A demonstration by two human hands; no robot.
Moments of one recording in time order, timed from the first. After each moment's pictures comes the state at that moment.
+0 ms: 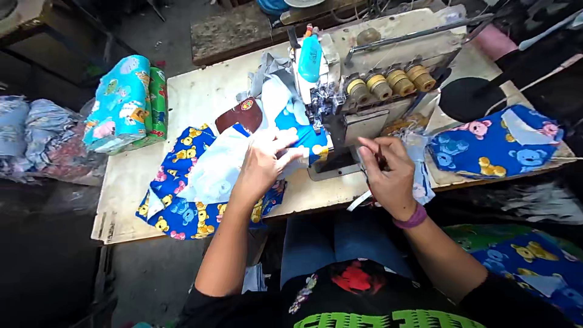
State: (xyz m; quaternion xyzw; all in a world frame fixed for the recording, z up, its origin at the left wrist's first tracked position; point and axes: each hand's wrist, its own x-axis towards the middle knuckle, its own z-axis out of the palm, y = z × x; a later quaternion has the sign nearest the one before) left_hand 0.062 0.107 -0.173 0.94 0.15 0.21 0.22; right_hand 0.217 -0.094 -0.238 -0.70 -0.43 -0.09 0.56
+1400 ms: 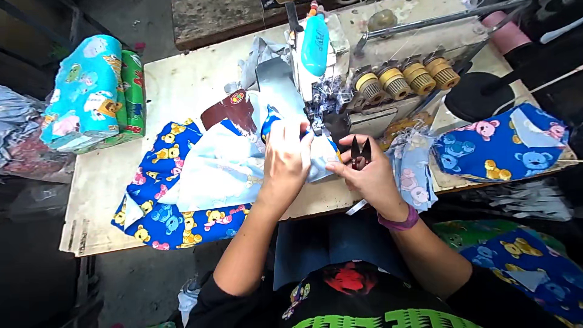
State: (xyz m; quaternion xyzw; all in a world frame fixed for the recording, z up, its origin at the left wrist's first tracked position) left_hand 0.108 0.073 -0.195 0.90 0.21 0.30 0.22; right_hand 0.208 -0.073 -0.229 -0.69 -0.31 0.23 0.61
